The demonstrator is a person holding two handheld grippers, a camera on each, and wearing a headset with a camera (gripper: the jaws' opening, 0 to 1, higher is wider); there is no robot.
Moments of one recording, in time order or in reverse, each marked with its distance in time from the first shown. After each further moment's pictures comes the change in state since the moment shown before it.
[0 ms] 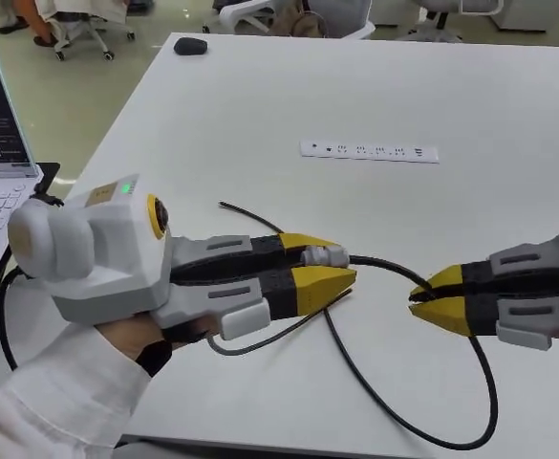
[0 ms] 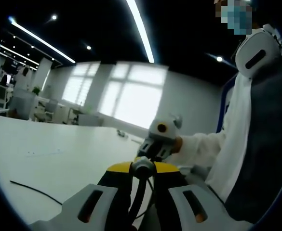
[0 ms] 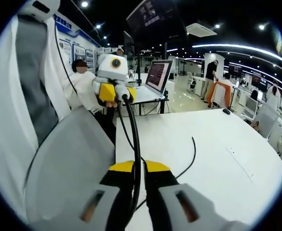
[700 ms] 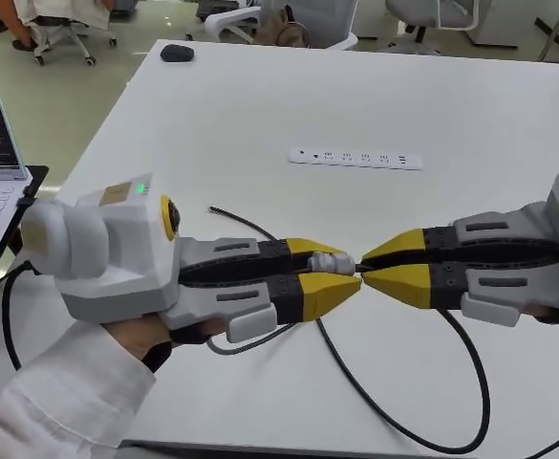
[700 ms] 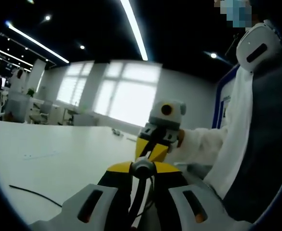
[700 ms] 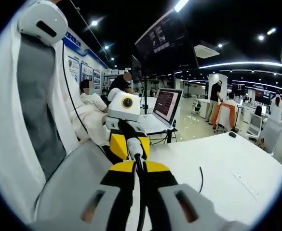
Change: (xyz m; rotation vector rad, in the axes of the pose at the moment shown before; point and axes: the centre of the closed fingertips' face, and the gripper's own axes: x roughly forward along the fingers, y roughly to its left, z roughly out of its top) left arm -0.006 -0.010 -0.002 0.024 0.018 -0.053; right arm 0.023 0.032 0.064 -0.036 -0.150 0.044
